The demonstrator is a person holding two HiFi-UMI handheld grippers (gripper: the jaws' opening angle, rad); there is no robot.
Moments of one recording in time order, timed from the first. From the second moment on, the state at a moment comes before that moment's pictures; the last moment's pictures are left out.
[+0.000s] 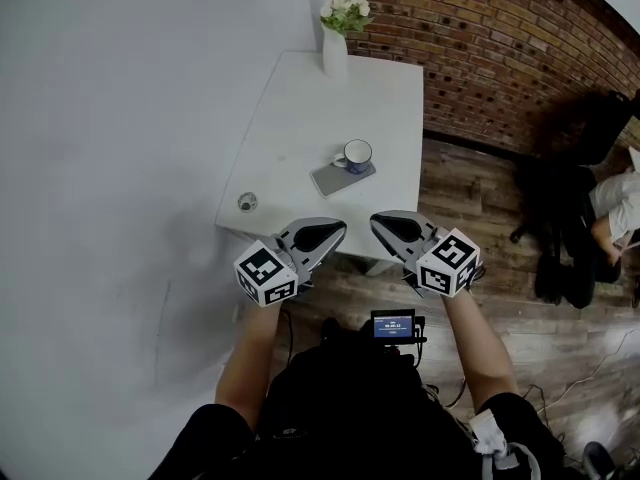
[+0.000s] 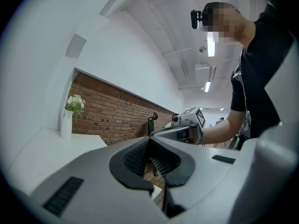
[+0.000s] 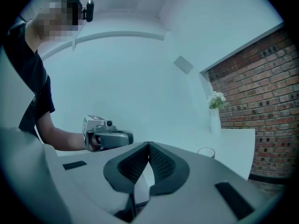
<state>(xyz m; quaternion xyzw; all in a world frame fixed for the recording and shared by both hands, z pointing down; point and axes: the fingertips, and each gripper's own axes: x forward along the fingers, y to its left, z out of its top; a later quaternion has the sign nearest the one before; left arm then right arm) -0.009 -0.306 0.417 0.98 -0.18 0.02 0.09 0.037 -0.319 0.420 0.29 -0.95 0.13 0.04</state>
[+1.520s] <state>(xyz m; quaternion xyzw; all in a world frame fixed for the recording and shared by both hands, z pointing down) 0.004 -0.256 0.441 0.98 -0.18 0.02 0.11 0.050 -0.281 0.436 0.31 -0.93 0.19 0.03</state>
